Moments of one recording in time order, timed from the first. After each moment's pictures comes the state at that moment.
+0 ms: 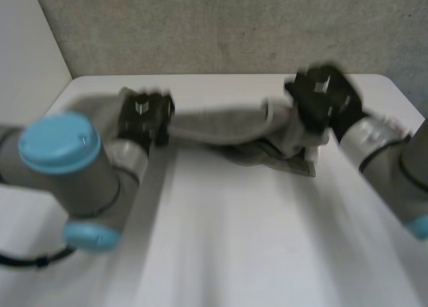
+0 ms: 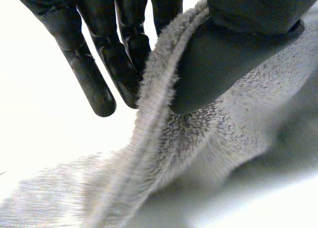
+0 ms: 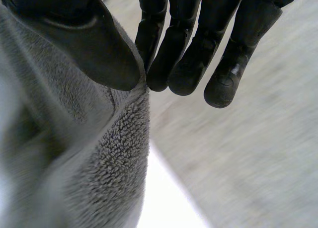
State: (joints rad) left arm 4.17 -2.03 -1.56 3.56 -1.67 3.20; right arm 1.91 -1.30 1.60 -0.27 1.25 2.63; left_hand 1.19 1.22 1.22 1.22 1.02; right_hand 1.34 1.35 1.34 1.34 1.17
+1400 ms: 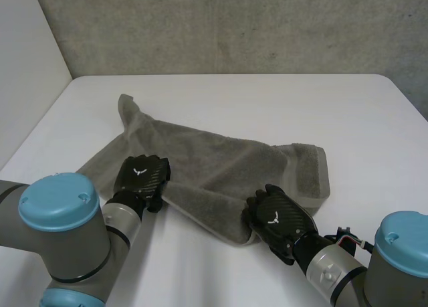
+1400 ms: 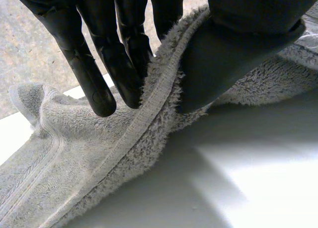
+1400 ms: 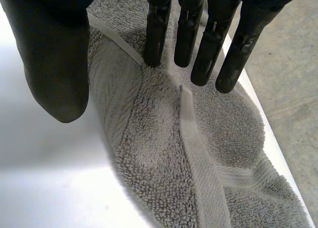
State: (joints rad) left arm 4.16 -1.97 -1.84 3.57 -1.67 3.23; right arm 2.05 -1.27 2.09 -0.48 1.22 2.26; left_hand 1.19 1.22 1.22 1.22 1.03; right_hand 0.58 0.56 0.57 0.57 0.41
